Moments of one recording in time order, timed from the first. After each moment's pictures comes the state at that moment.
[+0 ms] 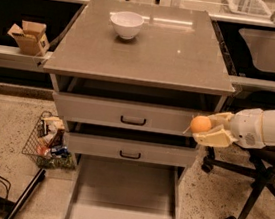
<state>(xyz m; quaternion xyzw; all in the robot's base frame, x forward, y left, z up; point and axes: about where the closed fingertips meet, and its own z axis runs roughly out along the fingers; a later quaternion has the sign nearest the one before) 0.528 -0.198 0.772 -0.46 0.76 0.24 0.38</state>
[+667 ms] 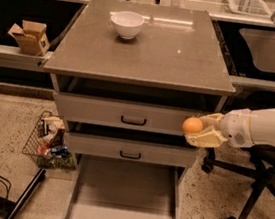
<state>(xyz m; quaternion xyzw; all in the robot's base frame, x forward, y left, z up) 0.534 -0.183 0.757 -0.47 0.76 0.25 0.37</state>
